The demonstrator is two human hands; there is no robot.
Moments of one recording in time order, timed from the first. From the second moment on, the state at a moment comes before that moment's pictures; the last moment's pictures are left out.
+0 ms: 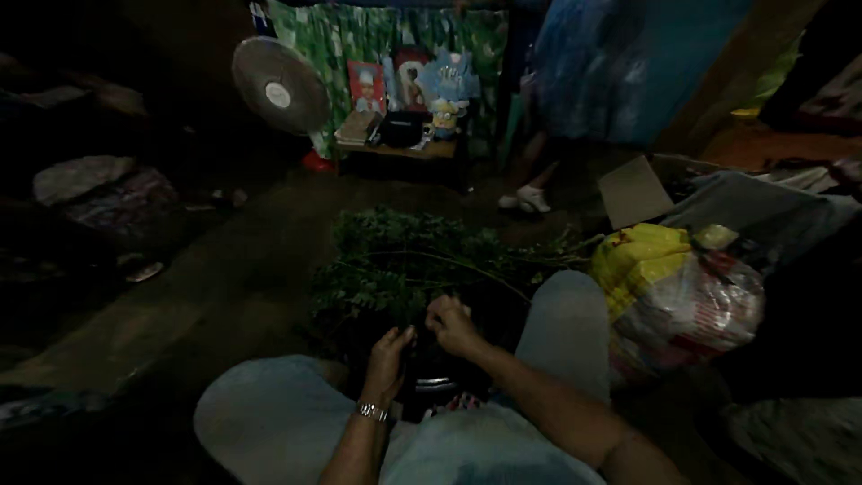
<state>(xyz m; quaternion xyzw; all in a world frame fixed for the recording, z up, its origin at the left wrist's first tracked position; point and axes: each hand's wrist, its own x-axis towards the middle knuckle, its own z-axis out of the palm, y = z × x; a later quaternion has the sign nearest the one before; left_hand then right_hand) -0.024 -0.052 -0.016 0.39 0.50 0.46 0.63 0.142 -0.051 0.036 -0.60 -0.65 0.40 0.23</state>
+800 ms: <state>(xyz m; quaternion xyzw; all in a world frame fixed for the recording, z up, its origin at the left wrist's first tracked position) -0.027 -0.054 -0.012 0.55 0.56 0.37 0.49 0.151 -0.049 0.035 -0.60 -0.45 0.56 0.36</state>
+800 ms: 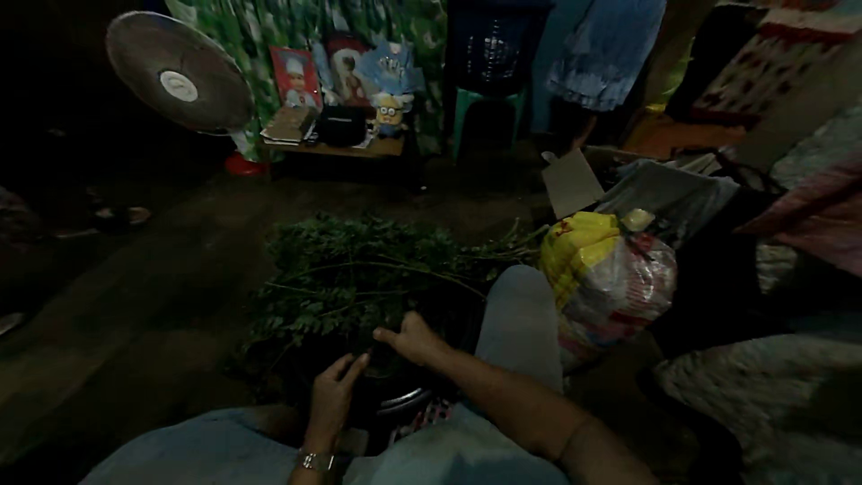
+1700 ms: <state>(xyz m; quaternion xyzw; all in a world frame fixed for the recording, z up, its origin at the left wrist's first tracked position) -0.032 -0.056 -0.014 0.54 0.49 0.42 0.55 0.164 -0.040 0.035 -0.57 -0.52 0.49 0.40</state>
